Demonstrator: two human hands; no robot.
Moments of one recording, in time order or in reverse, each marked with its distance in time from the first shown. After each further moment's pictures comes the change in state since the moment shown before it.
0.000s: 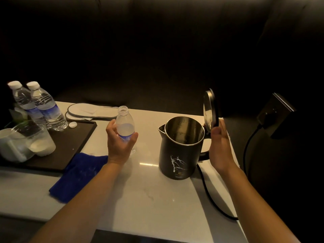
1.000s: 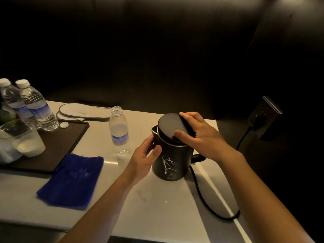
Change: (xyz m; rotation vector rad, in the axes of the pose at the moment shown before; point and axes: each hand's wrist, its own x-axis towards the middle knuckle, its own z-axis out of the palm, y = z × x) left_hand -0.061 0.071 0.031 -0.355 -0.685 -0.272; right_hand 0.035 -0.015 -0.011 -0.740 -0.394 -0.168
